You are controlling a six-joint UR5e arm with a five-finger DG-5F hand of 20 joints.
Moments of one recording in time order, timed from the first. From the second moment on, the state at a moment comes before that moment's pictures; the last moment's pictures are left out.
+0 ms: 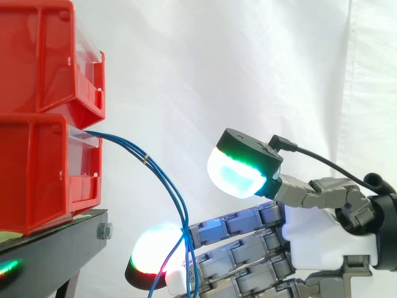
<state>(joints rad) 0.13 -2.33 -1.29 -2.69 -1.29 0.03</state>
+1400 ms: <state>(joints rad) 0.13 -2.33 -1.28 -2.67 -1.33 0.09</state>
